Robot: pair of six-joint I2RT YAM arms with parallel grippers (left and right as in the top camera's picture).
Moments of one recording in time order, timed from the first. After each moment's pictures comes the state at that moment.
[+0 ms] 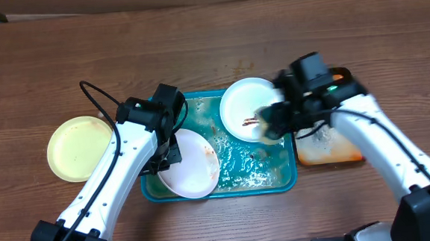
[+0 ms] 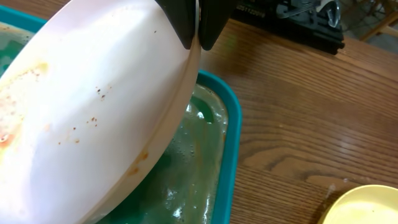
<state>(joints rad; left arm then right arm) -0.35 1.51 1.19 -1.36 -0.17 -0.62 0.36 1.58 1.18 -0.86 -0.40 0.20</state>
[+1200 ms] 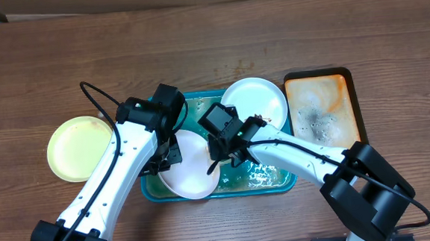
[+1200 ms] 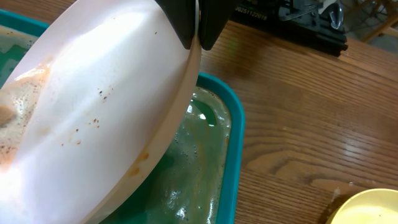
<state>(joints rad) -0.35 1.51 1.19 -1.37 -0.15 -0.62 0.83 1.86 1.18 -0.54 0.01 0.72</state>
